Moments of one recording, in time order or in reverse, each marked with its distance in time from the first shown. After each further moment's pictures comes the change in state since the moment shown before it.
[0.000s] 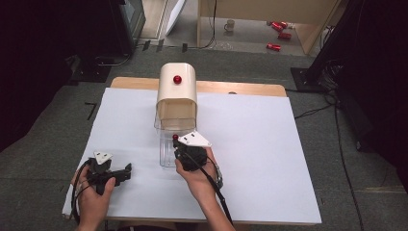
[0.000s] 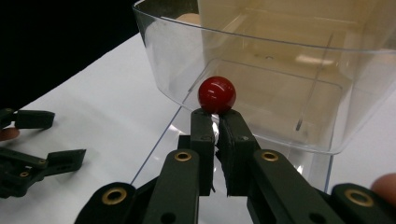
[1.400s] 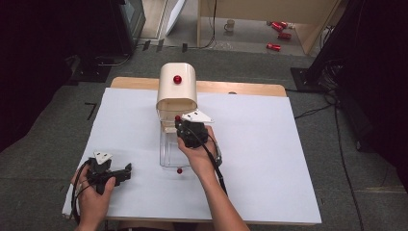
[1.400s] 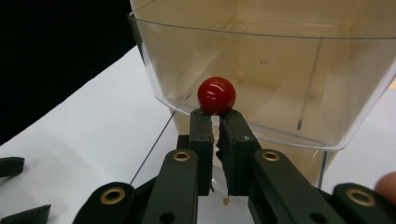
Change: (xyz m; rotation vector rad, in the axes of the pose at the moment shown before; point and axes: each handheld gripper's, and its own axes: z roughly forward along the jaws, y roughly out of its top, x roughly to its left) left arm 0.000 0.000 0.000 -0.001 0.001 0.002; right arm -0.034 0.034 0.037 -0.018 0.015 0.052
